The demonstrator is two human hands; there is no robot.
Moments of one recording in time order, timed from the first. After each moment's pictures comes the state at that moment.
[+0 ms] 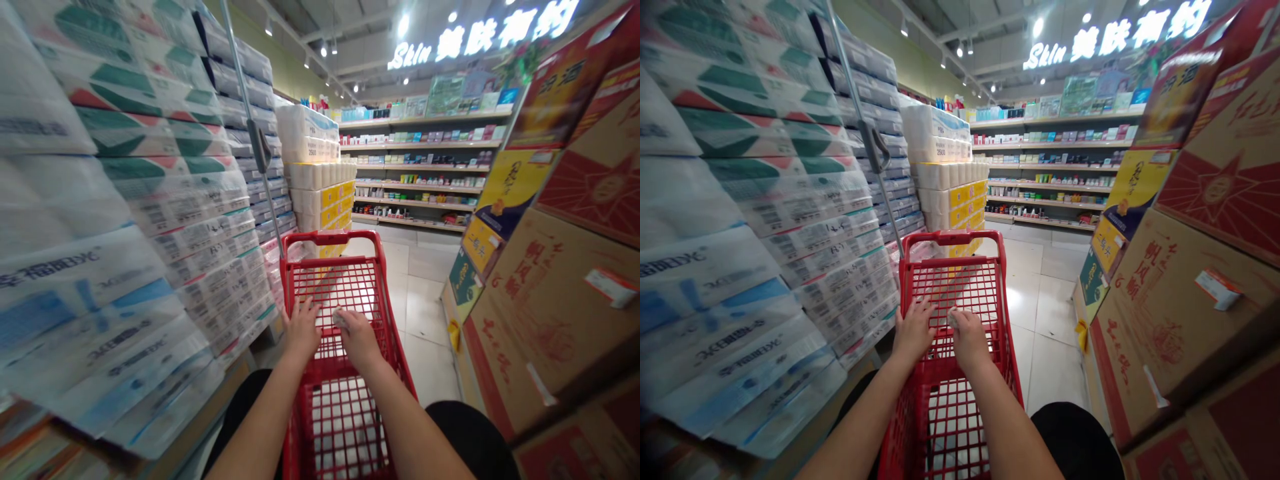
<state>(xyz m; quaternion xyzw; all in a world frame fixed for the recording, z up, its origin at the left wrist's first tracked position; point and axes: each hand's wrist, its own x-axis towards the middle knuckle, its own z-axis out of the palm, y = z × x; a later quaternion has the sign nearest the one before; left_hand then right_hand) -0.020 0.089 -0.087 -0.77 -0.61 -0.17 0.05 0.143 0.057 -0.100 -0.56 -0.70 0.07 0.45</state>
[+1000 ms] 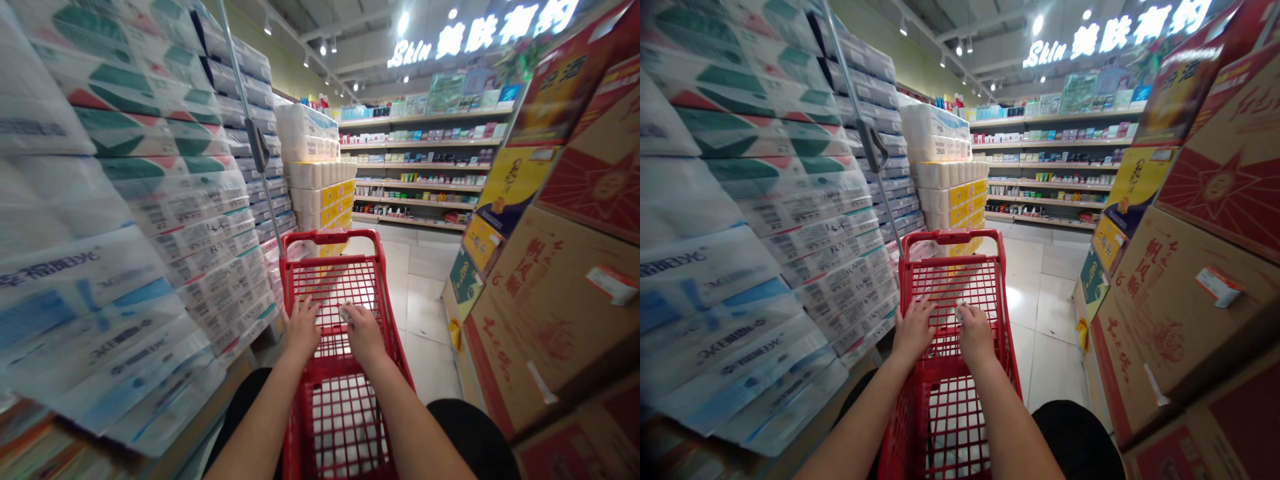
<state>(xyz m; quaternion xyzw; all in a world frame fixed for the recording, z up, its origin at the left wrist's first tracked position) -0.020 0.089 -0.087 -0.77 -0.61 -0.17 0.05 0.150 0.054 -0.093 -0.60 -0.68 0.04 0.43</state>
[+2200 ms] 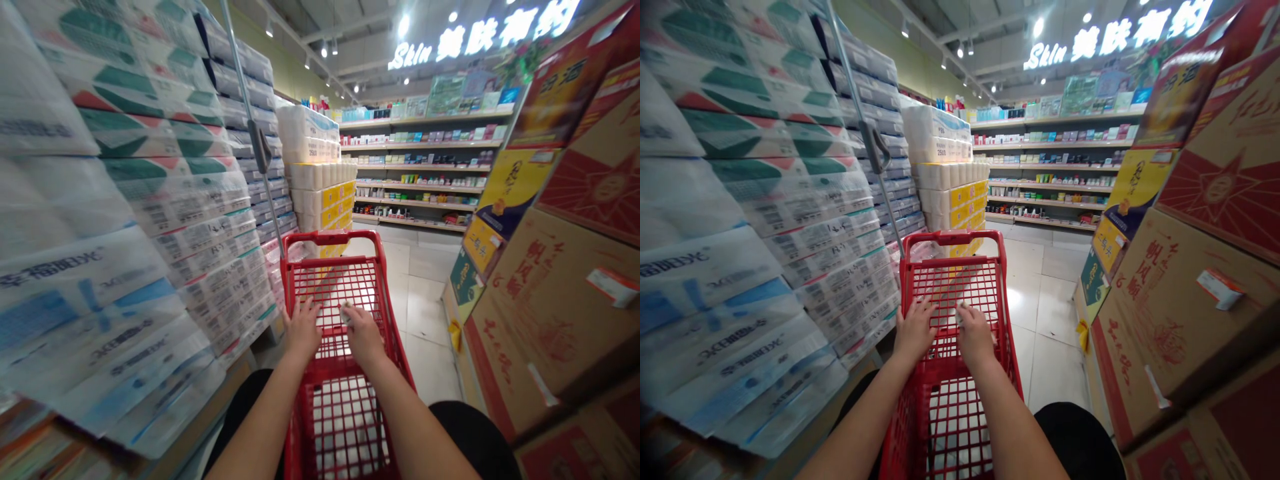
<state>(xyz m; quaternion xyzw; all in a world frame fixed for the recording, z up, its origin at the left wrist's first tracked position) -0.020 0.088 -0.088 -0.77 -0.61 -0.18 0.05 0.145 0.056 -0.098 -0.57 -0.69 0.04 0.45</state>
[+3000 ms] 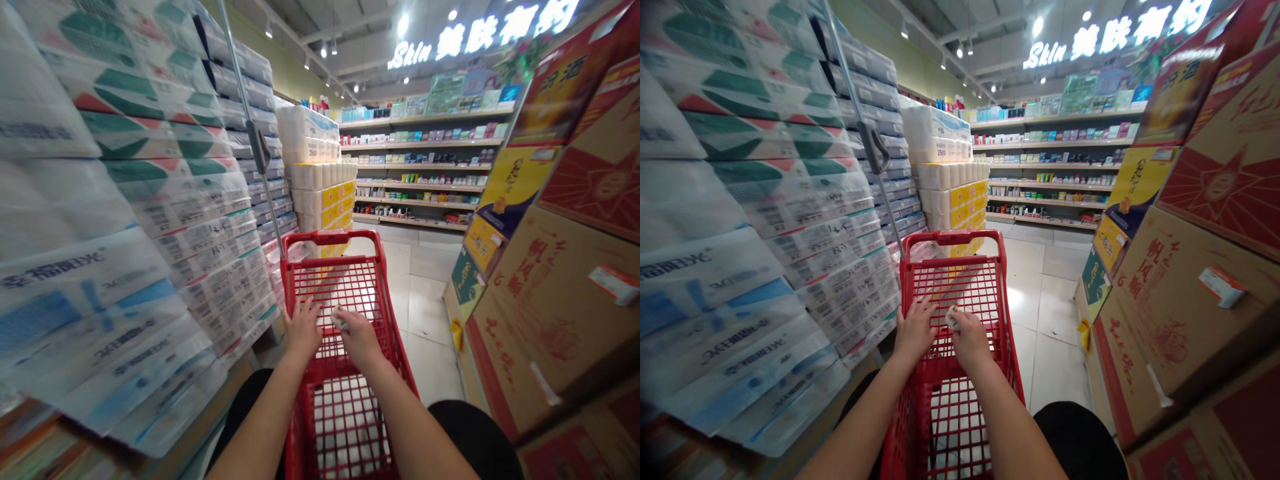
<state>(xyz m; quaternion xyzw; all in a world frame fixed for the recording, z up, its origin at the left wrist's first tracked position) -0.022 0.089 -0.090 -0.77 -0.61 -0.18 0.06 0.140 0.054 -0.098 -0.56 -0.69 0.11 0.44</state>
